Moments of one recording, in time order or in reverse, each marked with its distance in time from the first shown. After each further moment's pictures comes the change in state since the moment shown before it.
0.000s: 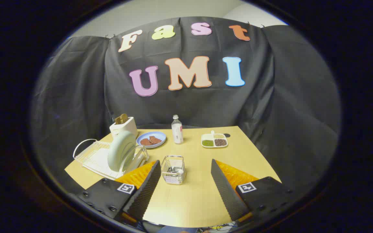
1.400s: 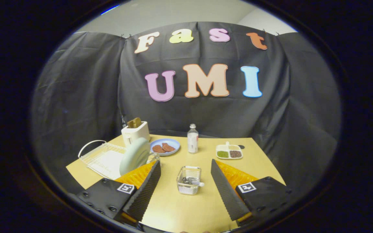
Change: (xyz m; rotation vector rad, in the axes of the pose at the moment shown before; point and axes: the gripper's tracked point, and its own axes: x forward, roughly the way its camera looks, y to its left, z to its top) arm 0.028 0.084 0.026 -0.068 -0.082 0.136
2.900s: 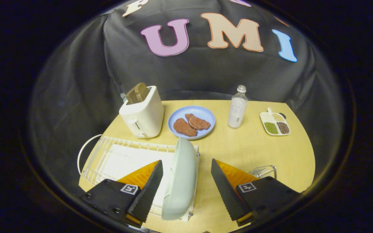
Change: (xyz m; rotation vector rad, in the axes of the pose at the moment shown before) arm 0.192 0.145 -0.065 0.079 0.503 -0.052
